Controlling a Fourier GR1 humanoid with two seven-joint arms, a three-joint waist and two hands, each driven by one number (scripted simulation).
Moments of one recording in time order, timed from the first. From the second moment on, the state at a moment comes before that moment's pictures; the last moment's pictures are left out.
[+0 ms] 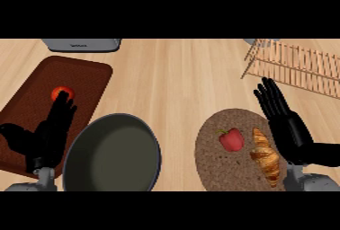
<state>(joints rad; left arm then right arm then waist) -0.02 0.30 -0.09 -1.62 0.24 0.31 0.19 -0.08 -0.24 0.11 -1.64 -0.24 0.00 -0.08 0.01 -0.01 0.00</state>
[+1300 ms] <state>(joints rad) 0.05 0.46 0.01 -1.44 0.26 0.09 0.09 0.17 -0.01 0.48 -1.70 1.25 -0.62 0.25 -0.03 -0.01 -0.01</state>
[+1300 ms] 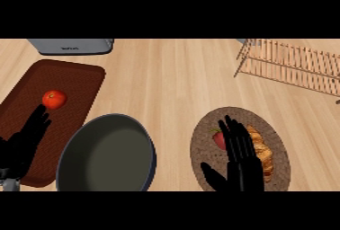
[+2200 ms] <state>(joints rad) 0.02 0.43 0.02 -1.39 0.23 0.05 0.05 0.01 0.00 0.61 -1.86 1.64 0.40 0.80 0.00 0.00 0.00</state>
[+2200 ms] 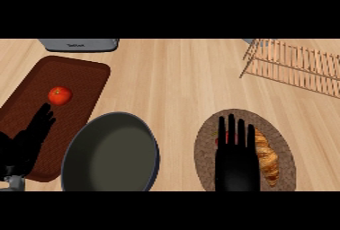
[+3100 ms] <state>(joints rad) 0.01 0.37 0.11 -1.42 0.16 -0.02 0.09 -0.11 -0.06 0.45 -1.66 1.57 0.32 0.73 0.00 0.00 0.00</state>
